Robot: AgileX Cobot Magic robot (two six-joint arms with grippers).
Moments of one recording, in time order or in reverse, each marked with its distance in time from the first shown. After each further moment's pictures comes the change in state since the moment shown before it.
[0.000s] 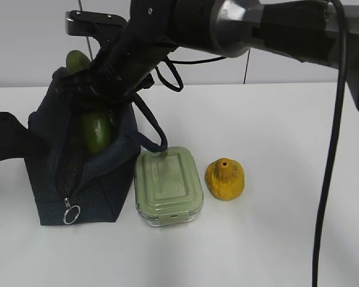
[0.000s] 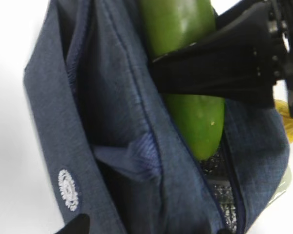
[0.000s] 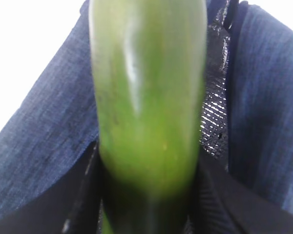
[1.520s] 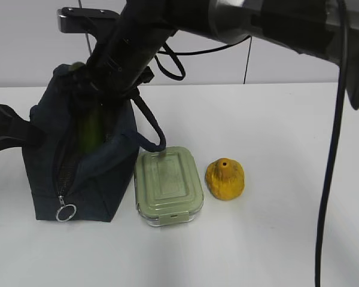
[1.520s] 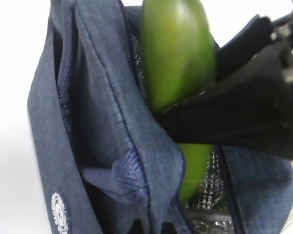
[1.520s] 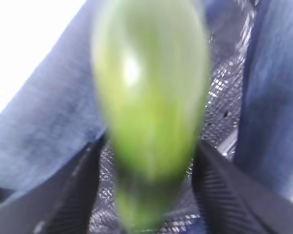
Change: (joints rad) left arm -0.054 0.013 -0.001 -0.009 -0.113 0.006; right arm 0.000 0.016 -0.115 -0.033 0.196 -0.033
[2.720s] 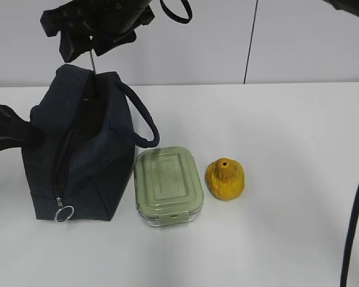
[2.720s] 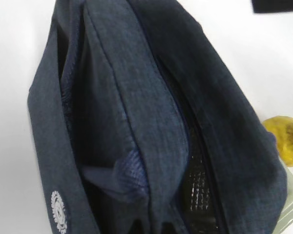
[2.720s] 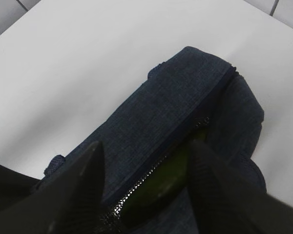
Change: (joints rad) left arm 0.000 0.000 0.000 0.001 0.003 0.000; right arm 0.000 -0.067 -0.144 -0.074 0.044 0.010
